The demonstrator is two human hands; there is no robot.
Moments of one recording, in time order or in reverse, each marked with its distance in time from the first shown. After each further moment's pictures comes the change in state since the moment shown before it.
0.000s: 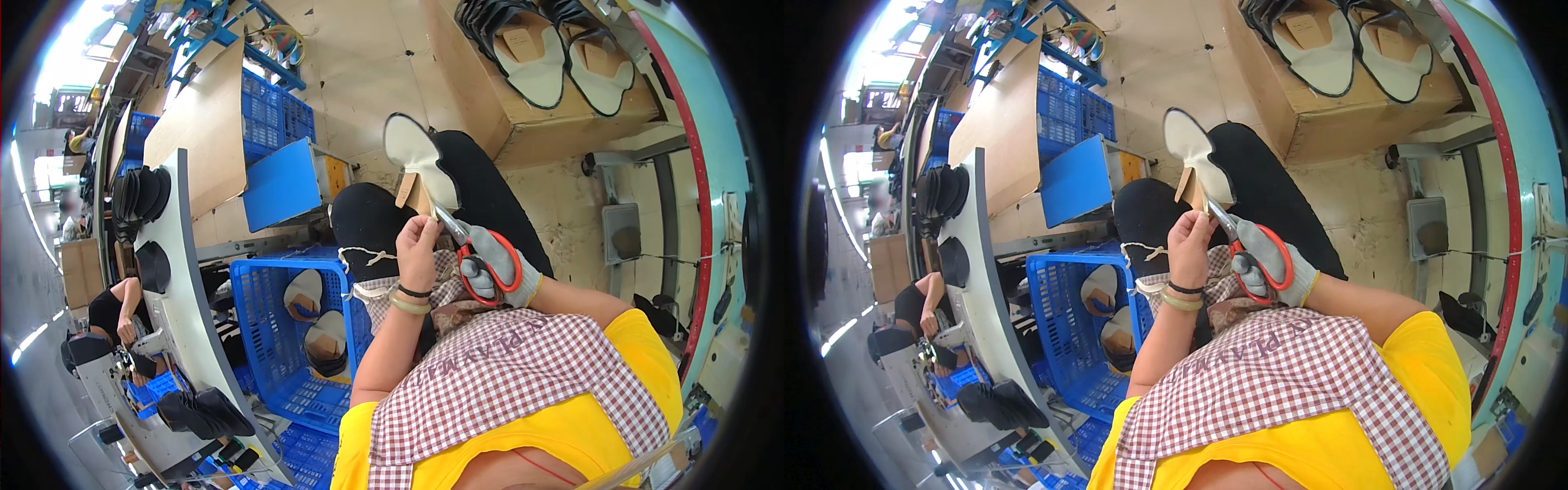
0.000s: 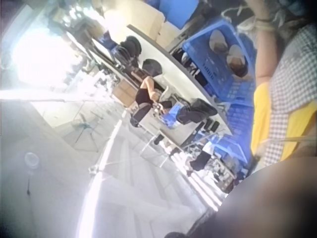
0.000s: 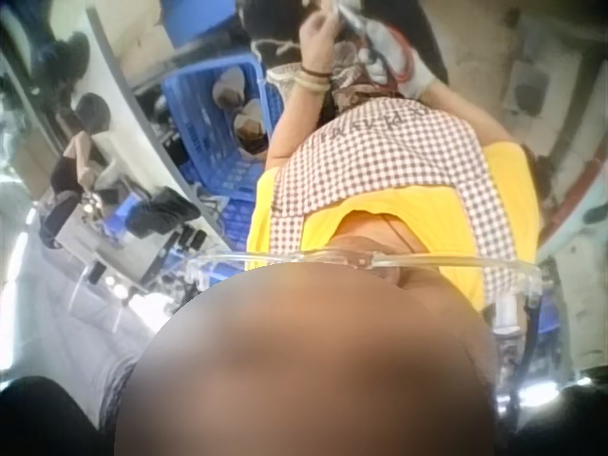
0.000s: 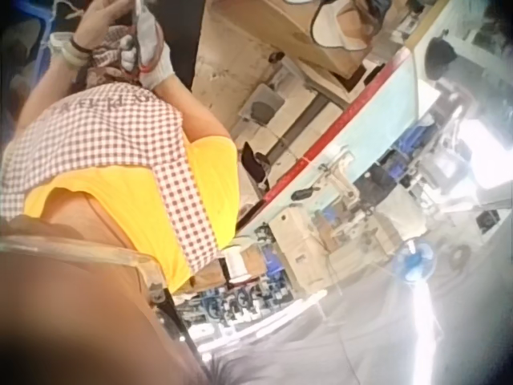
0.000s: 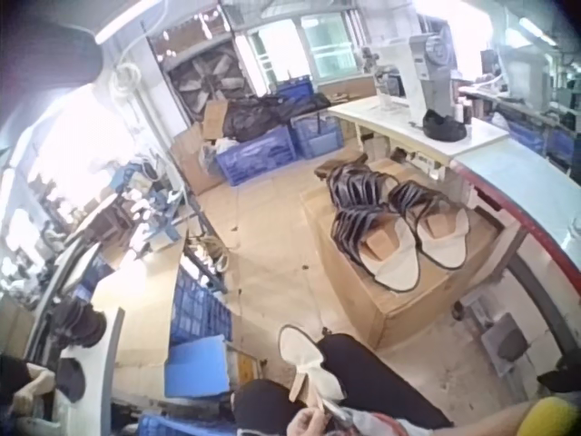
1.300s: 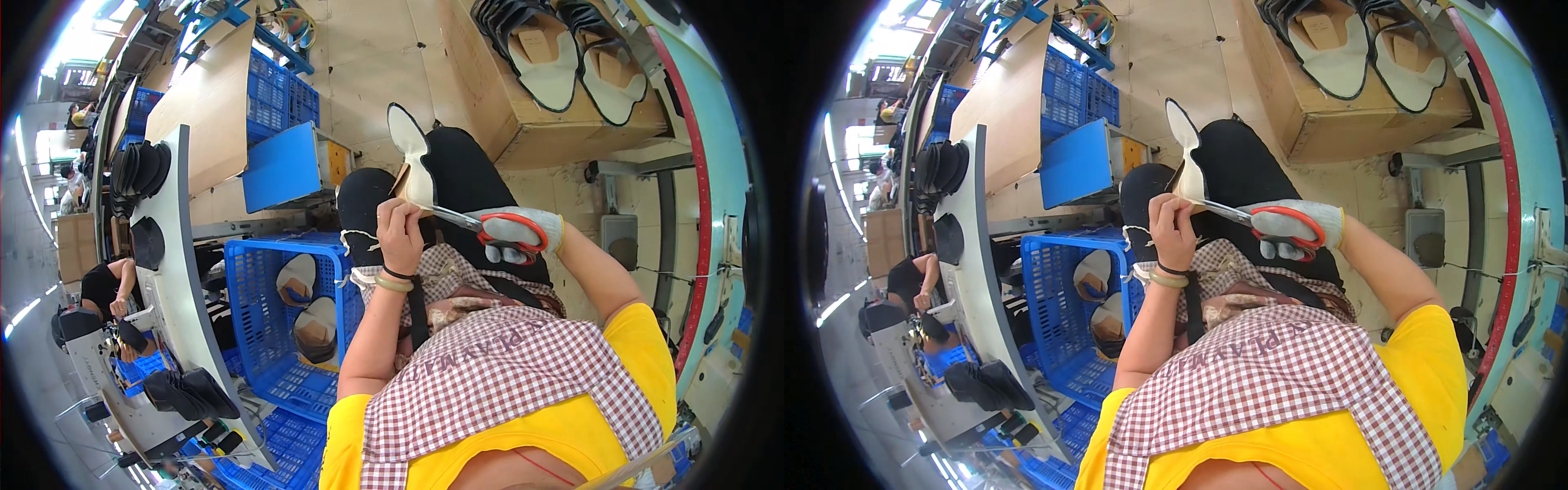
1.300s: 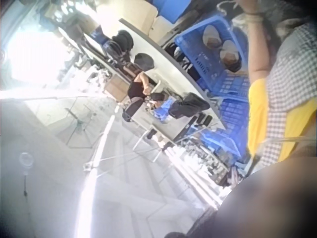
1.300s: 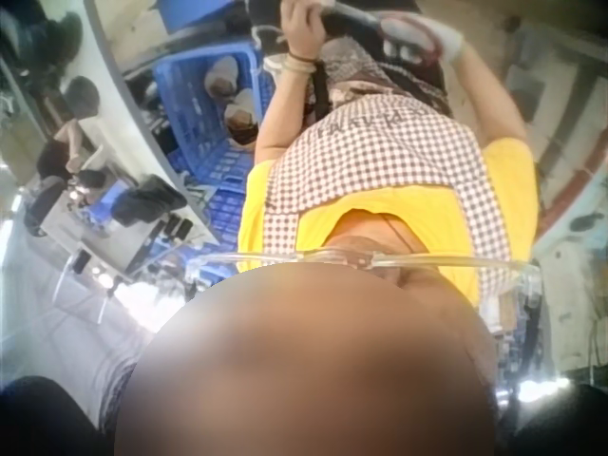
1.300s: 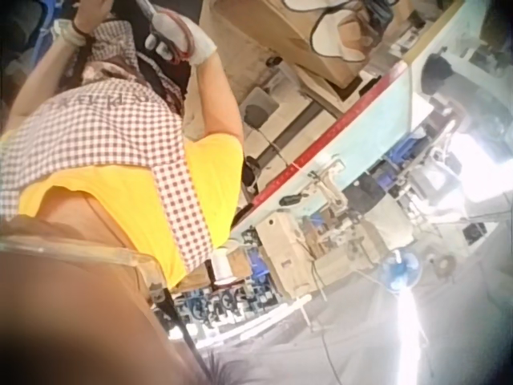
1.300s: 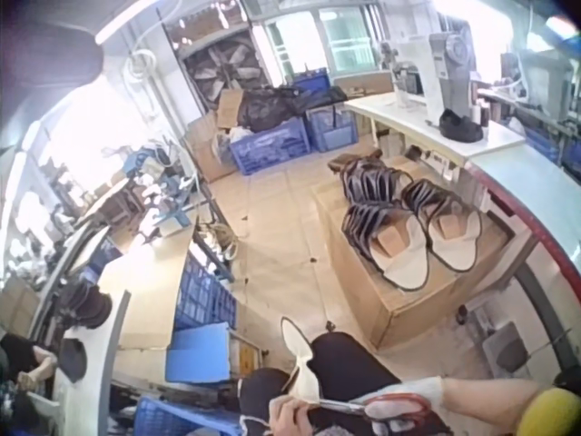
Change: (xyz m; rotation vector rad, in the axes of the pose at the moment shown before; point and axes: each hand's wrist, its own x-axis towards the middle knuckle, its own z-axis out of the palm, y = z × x) left_hand 0.013 0.018 -0.020 0.989 0.089 0.935; right_hand 0.001 -0.082 -0.029 -0.603 -0.281 0.149
